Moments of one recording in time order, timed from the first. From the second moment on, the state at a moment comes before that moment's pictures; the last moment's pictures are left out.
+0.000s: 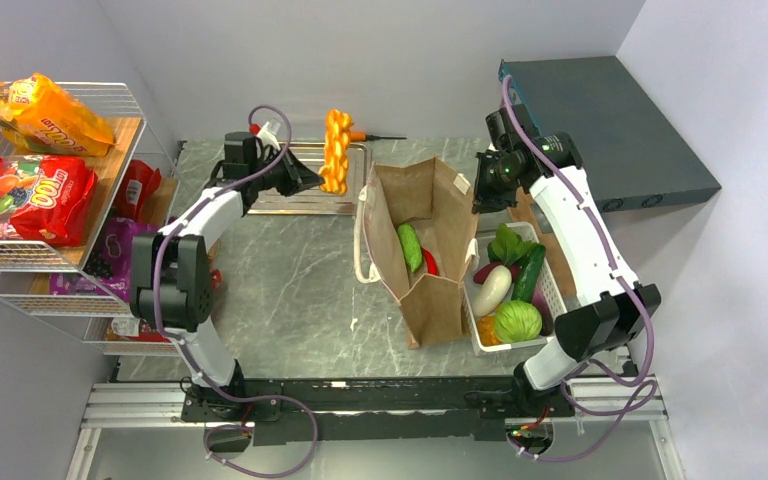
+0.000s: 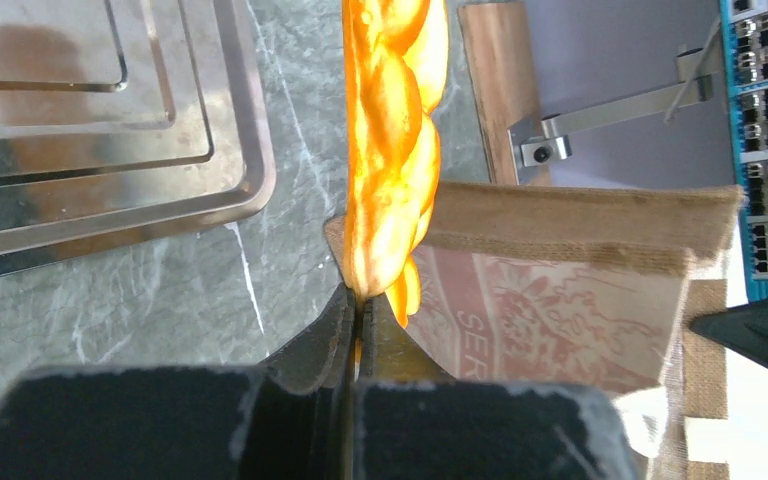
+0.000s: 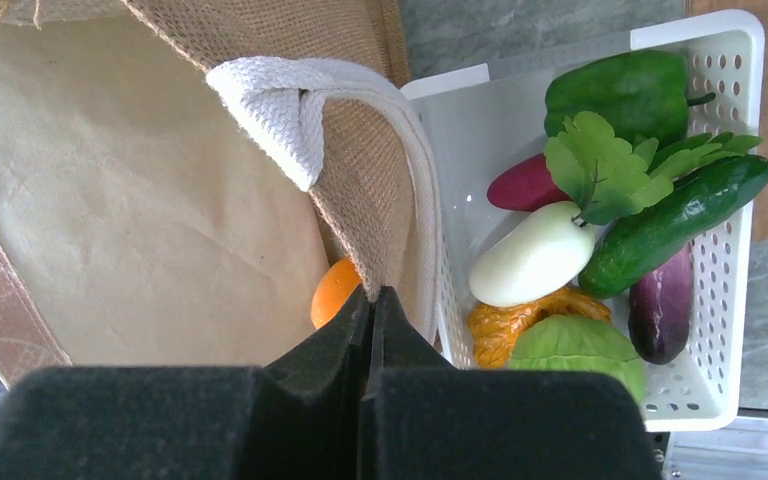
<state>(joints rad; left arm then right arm) -0.09 1.77 1.26 0.01 0.68 -0.67 0.30 1.58 1.82 -1.29 0.02 0.44</state>
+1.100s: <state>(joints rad) -0.33 1.21 1.50 -0.55 0.45 -0.71 0.30 1.55 1.81 -1.18 -0.14 0.59</state>
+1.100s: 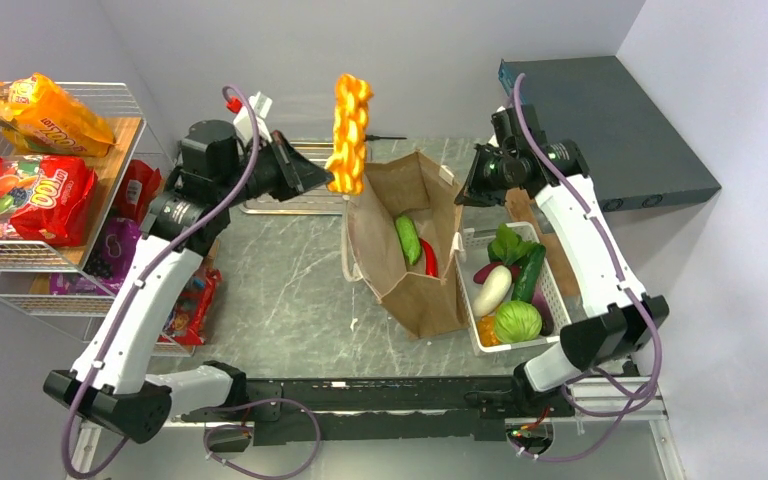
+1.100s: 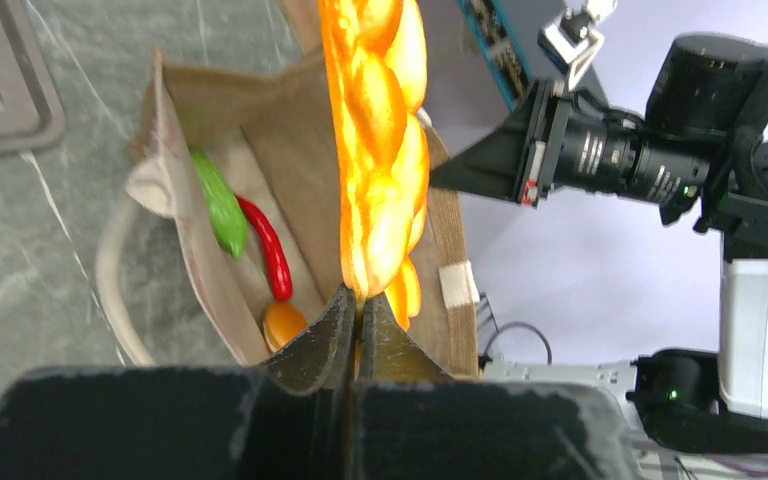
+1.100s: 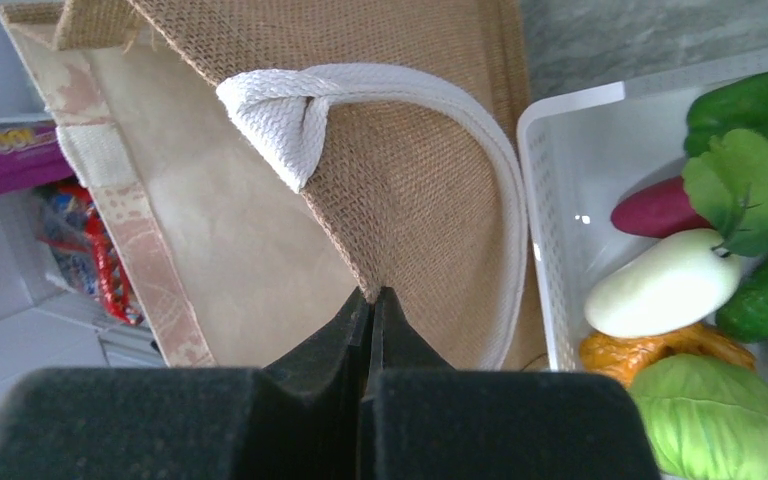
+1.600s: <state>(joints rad) -0.71 1.08 1.38 -0.66 0.19 -0.93 0.30 1.45 1.68 -1.10 -0.21 0.61</state>
